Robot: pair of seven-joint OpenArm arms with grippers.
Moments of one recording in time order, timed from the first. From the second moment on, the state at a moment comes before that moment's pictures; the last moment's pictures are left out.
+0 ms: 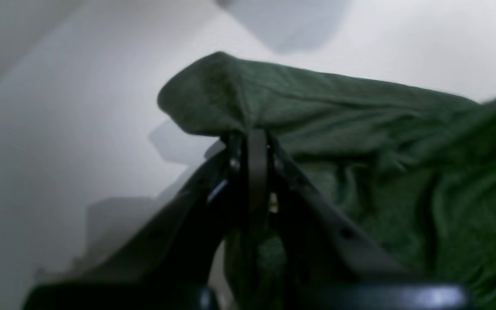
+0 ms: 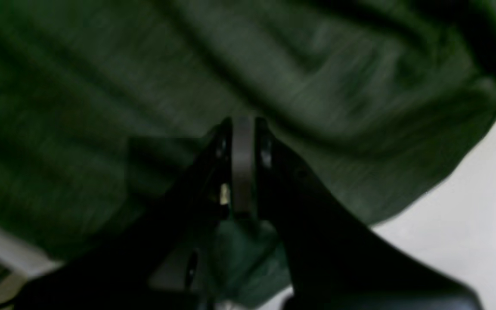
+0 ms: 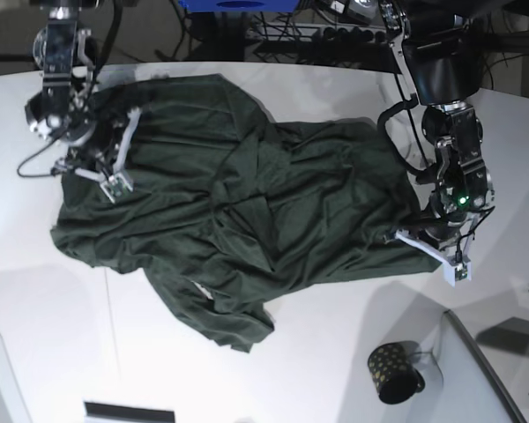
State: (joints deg) left arm -7.3 -8.0 -20.8 73.0 -5.4 -10.0 35.6; right arm -11.4 1.0 11.8 85.5 -17.6 37.4 -32.9
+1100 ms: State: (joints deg) left arm 16.6 -3.5 -31.8 88.5 -5.6 -10.2 24.1; right arm -17.3 1.7 17.8 95.0 -17.9 38.0 -33.3
